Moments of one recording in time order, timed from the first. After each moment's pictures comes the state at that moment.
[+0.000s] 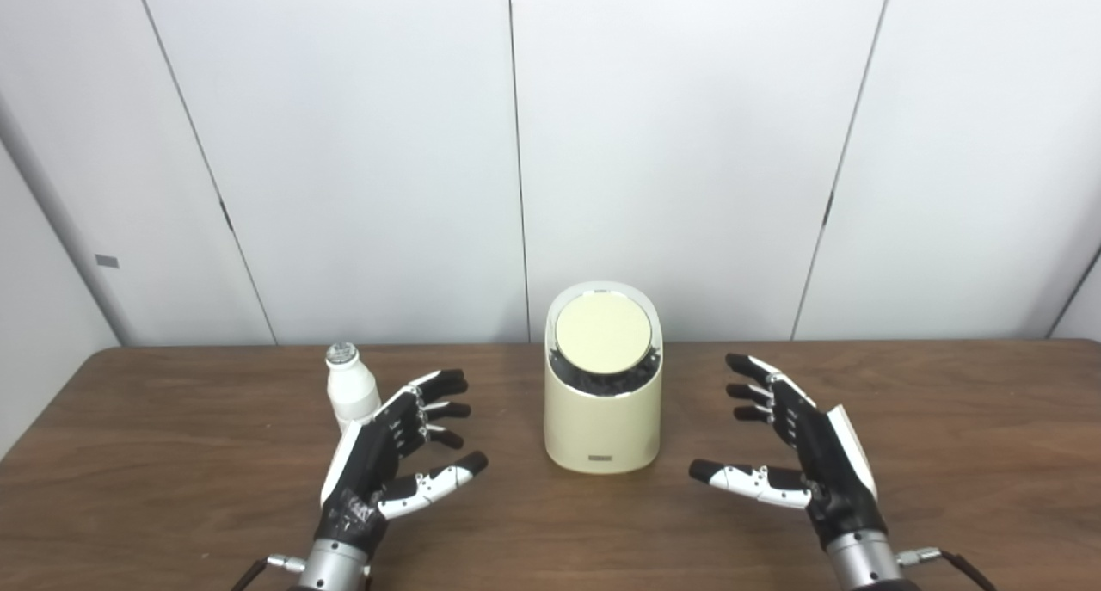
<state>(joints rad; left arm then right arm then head) -0.22 0.14 0.04 0.16 -0.04 -0.29 -0.13 -0.21 -0.11 0.01 -0.01 -0.22 -0.08 -0.04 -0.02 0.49</state>
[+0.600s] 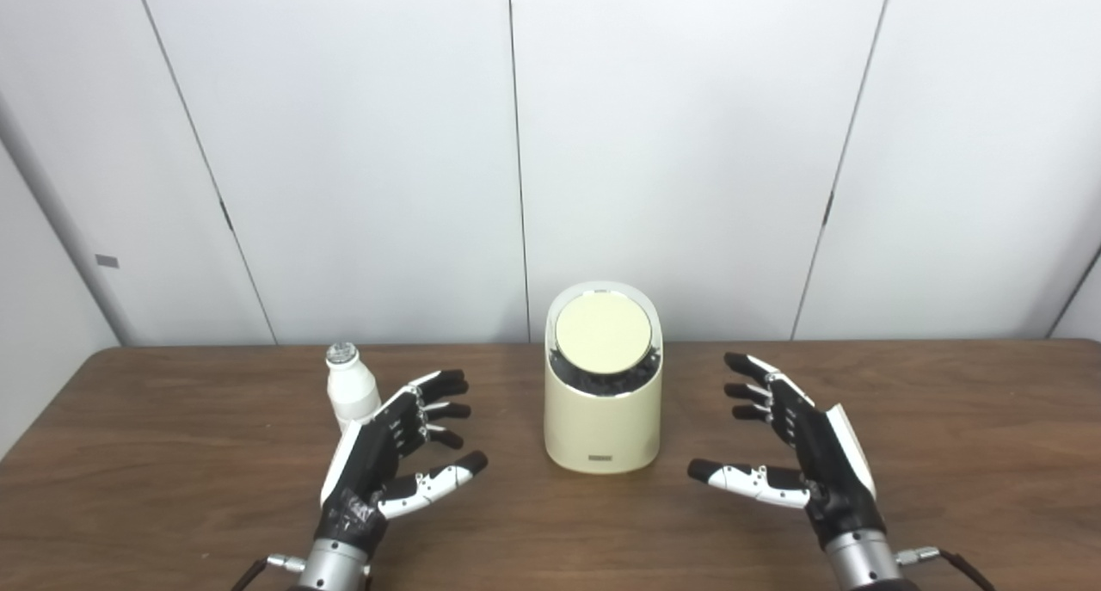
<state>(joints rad) -0.23 0.14 0.04 0.17 -0.04 -0.29 -0.13 -0.22 -0.11 0.01 -0.01 -0.23 -0.08 -0.04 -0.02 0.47</state>
